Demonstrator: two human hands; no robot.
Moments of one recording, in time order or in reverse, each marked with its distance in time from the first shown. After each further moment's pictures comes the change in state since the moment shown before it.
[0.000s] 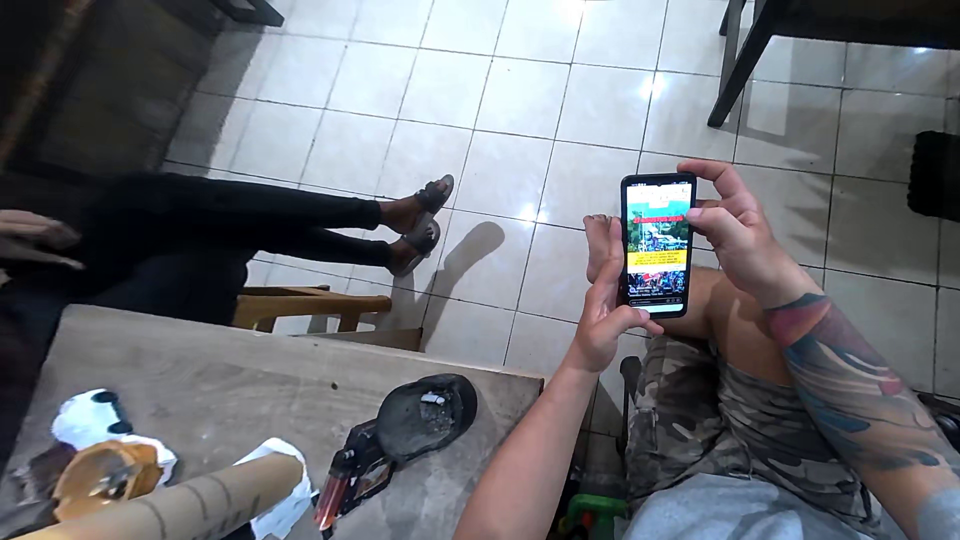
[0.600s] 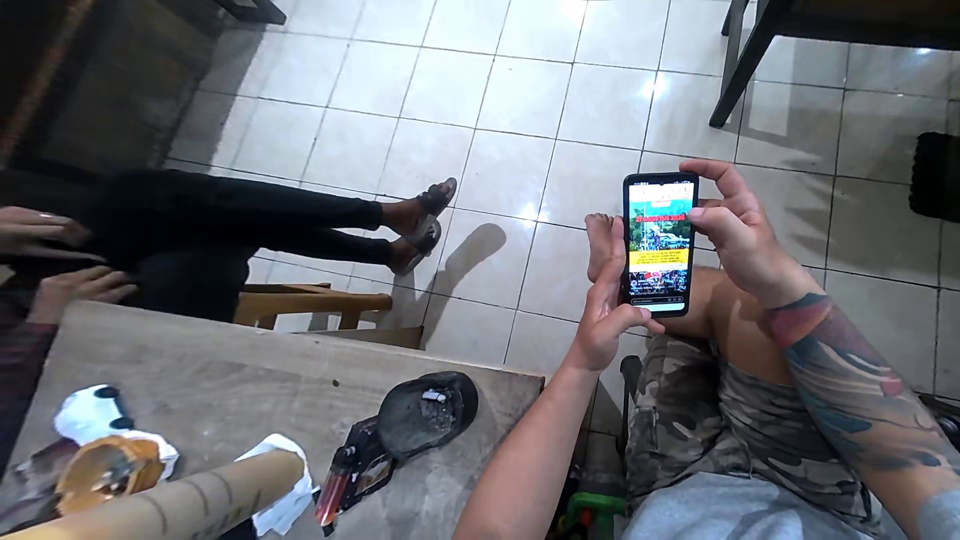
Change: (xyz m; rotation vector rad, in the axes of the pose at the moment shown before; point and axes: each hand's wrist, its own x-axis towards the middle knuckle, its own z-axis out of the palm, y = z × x) left_hand 0.000 -0.001 0.000 -0.029 -0.006 0.004; right_hand 0.000 0.001 -0.001 0.007 -0.004 0.002
